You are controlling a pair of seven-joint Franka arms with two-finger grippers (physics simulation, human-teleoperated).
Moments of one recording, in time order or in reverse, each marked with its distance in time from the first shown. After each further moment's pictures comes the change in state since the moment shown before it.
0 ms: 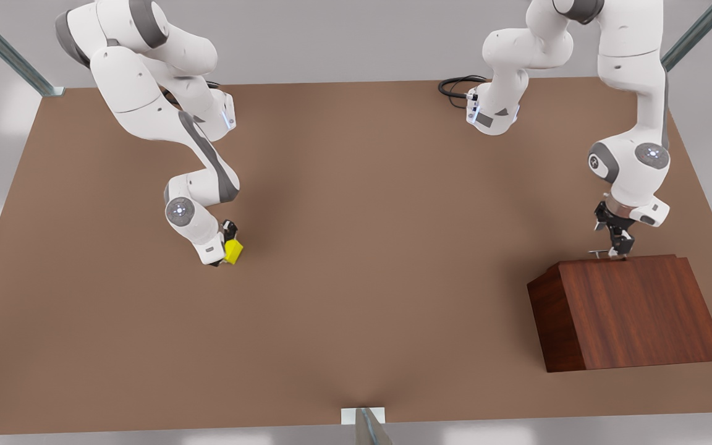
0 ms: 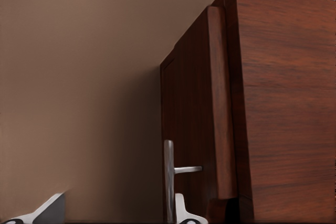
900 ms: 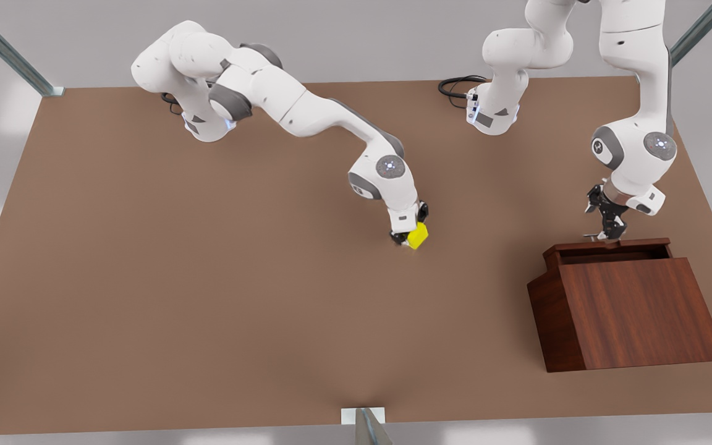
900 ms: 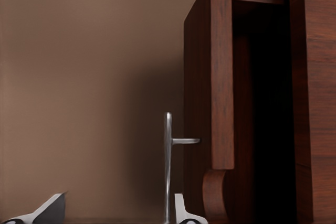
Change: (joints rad) left arm -0.004 -0.143 -0.001 -0.066 0.006 -0.206 -0.011; right arm 0.929 0.660 -0.167 1.259 0.018 -0.221 1.103
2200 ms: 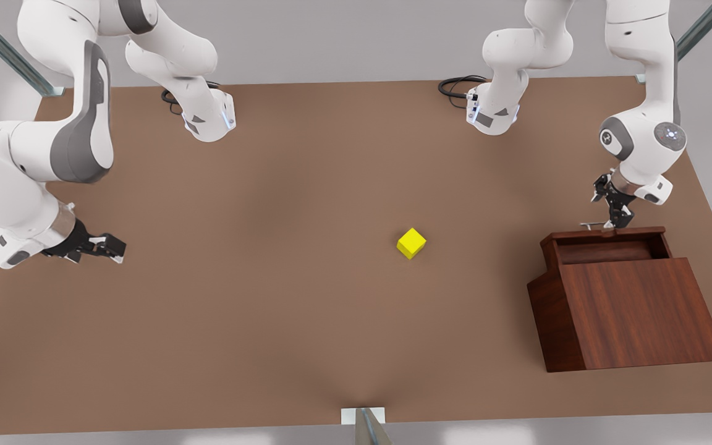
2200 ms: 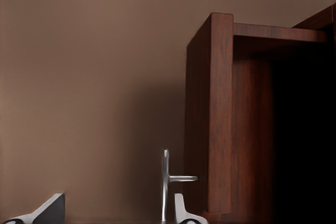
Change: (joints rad) left arm 0.007 -0.054 0.064 -0.040 0.033 -0.051 0.023; right arm -0.953 -0.799 -0.038 -0.357 0.006 -0.727 -0.193
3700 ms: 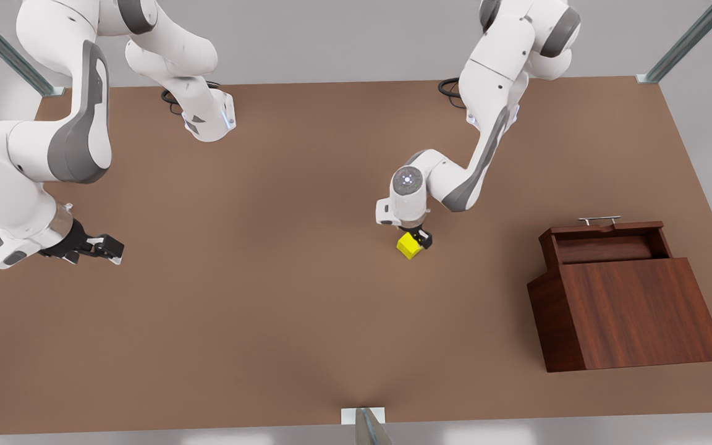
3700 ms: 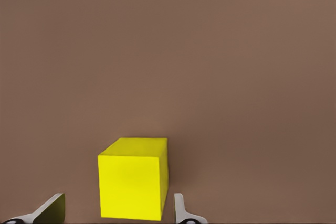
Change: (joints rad) left arm -0.618 0.499 -0.430 0.555 0.140 -0.266 1.378; right arm -0.001 0.000 -0.005 0.000 0.006 0.010 0.002
